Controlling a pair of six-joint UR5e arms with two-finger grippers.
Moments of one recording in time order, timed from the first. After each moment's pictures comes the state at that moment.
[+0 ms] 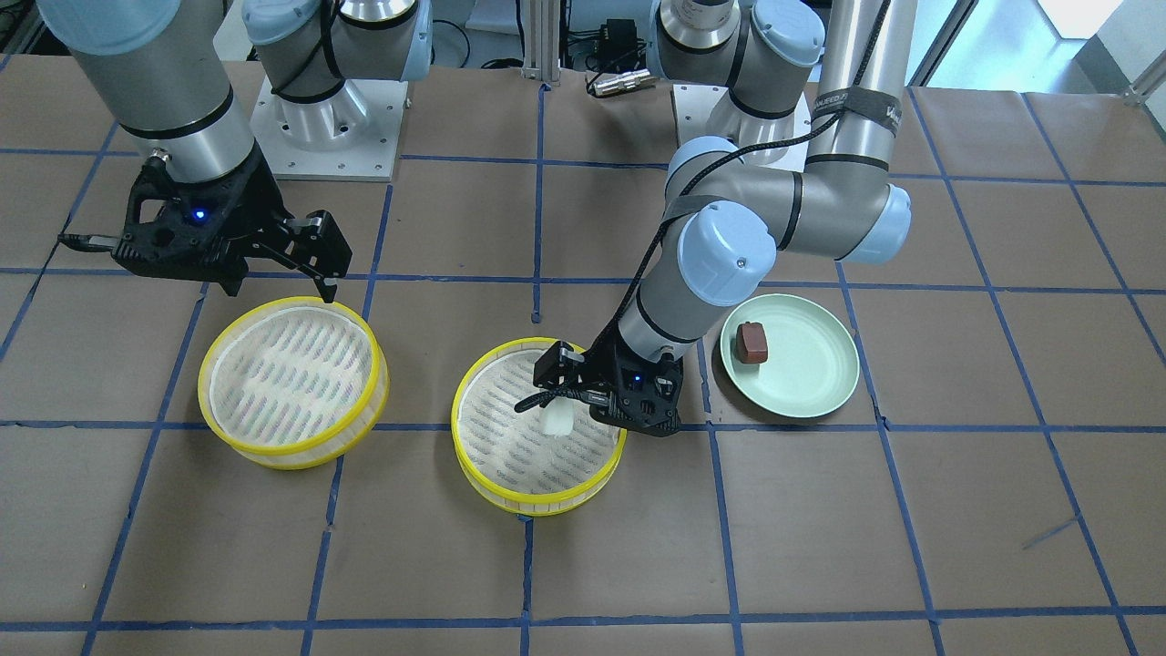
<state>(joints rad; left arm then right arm) -1.74 -1.96 -1.79 -0.83 1.23 -0.11 1.57 -1.53 1.67 -1.79 -1.56 0.08</state>
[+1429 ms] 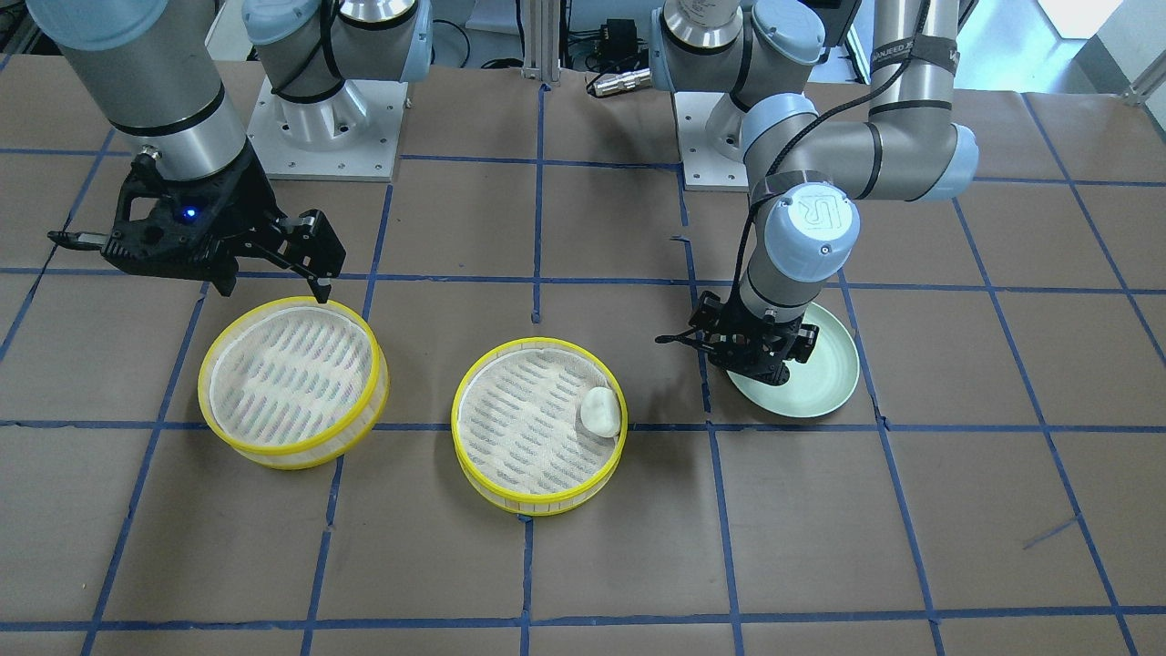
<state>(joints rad) -1.55 -1.79 -2.01 -1.06 1.69 0.41 1.56 -1.53 1.67 -1.80 -1.56 0.08</state>
